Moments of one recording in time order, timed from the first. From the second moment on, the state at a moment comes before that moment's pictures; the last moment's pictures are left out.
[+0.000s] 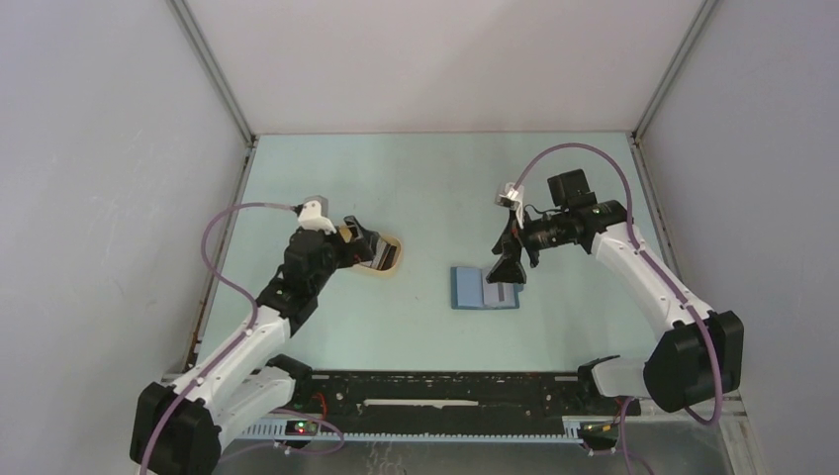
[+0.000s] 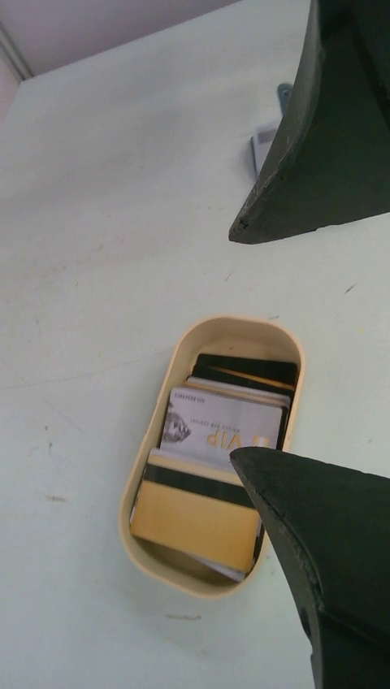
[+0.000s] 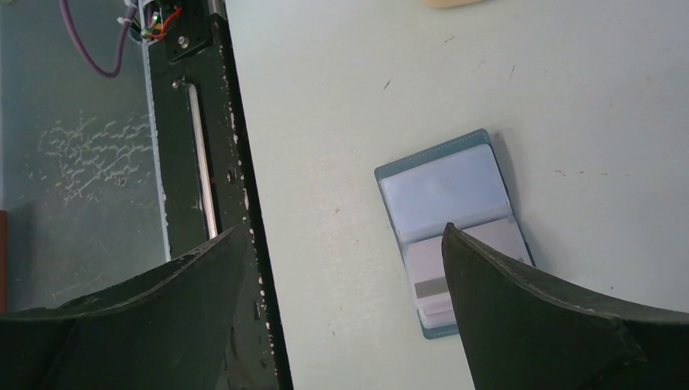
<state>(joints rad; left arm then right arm) -0.41 0.88 0.49 0.07 -0.11 -0.51 0.29 1.32 1.11 -0.81 -0.98 -0.55</state>
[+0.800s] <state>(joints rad) -0.52 1.43 1.00 -0.40 -0.35 -0.23 0.31 1.34 1.11 -0.80 -0.92 -0.53</state>
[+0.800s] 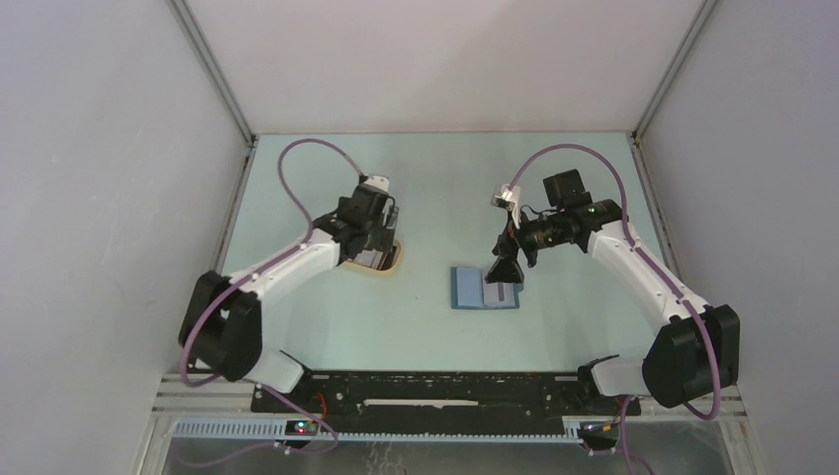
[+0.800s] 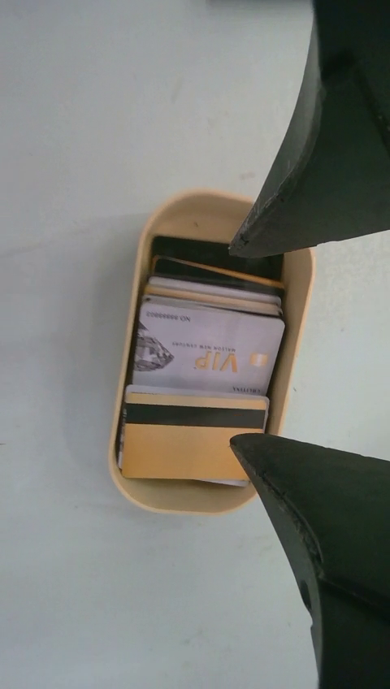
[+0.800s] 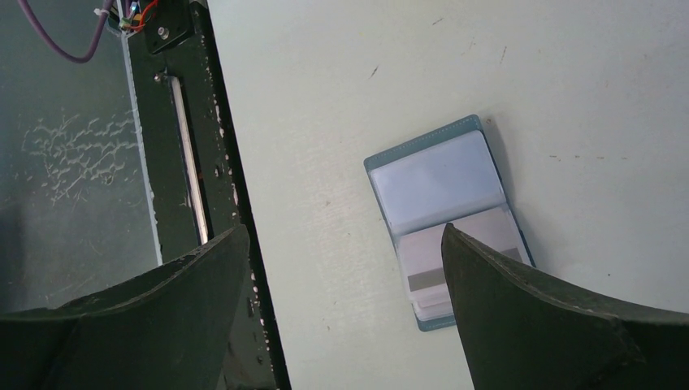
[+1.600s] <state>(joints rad) -0.57 1.69 1.08 -0.48 -0.44 0.00 0.31 1.36 1.11 -0.80 -0.92 -0.53</state>
